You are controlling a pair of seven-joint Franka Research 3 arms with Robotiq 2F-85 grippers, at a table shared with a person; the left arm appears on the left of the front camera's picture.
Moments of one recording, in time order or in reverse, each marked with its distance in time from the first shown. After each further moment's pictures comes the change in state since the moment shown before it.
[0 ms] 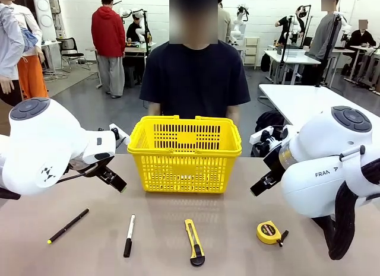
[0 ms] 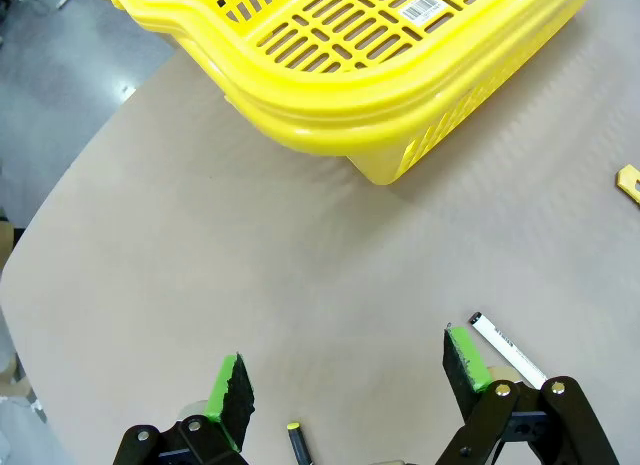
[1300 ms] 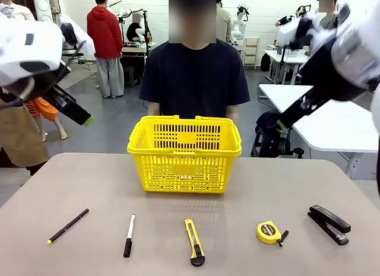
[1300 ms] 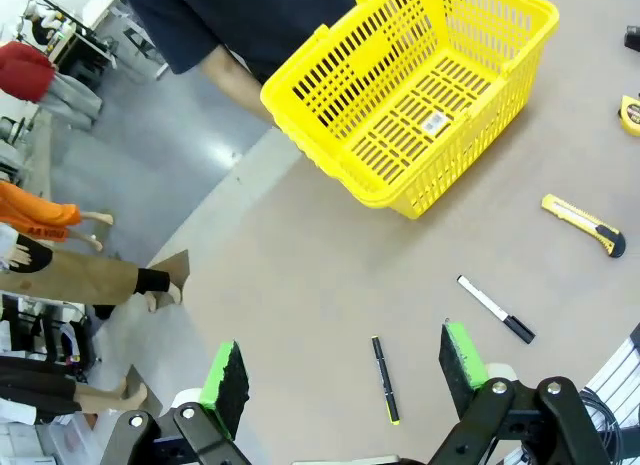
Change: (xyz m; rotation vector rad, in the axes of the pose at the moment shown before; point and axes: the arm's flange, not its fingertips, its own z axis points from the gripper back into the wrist) left arm 0.029 -0.036 0.278 0.204 -0.190 -0.148; right arm 0.050 0.062 0.291 -0.234 -0.123 0.056
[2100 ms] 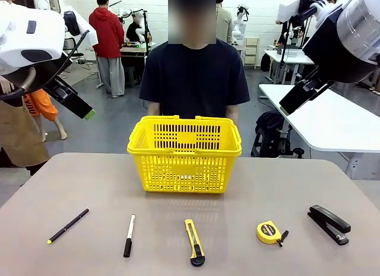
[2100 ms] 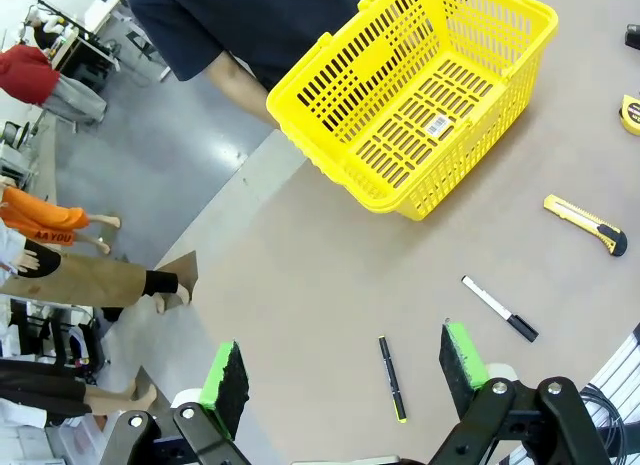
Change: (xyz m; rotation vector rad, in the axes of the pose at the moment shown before) left arm 0.011 0.000 0.006 0.010 0.006 -0.022; right arm 0.013 0.004 0.024 -0.037 0.004 0.010
